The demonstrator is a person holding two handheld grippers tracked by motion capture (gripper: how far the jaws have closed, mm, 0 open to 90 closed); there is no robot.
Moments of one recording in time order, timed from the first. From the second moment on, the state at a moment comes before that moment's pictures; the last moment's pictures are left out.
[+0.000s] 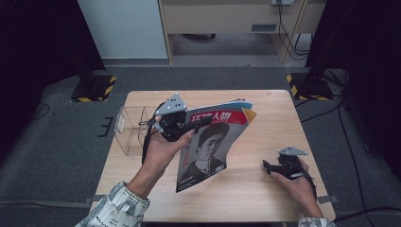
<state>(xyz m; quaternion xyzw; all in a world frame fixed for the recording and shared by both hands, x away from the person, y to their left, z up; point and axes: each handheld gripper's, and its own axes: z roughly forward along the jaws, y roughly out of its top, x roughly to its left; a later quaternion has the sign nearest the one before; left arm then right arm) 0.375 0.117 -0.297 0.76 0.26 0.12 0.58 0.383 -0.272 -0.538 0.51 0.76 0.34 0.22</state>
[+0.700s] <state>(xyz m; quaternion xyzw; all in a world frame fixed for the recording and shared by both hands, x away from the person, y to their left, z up) 0.364 0.144 -0.303 0.76 0.27 0.12 0.58 0.382 -0.271 -0.538 0.51 0.76 0.34 0.22</state>
